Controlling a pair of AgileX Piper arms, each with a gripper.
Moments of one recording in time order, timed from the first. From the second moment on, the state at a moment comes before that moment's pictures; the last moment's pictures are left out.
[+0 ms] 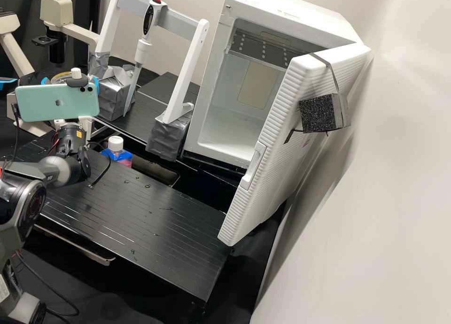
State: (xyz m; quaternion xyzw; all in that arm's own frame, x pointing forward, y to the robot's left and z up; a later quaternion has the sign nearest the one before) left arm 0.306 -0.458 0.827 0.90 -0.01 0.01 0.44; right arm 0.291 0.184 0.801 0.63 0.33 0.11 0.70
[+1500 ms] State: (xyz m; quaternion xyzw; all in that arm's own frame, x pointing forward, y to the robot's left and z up) left arm 0.306 -0.458 0.827 0.90 -0.01 0.01 0.44; right arm 0.420 0.241 0.664 0.65 0.38 -0.01 0.66
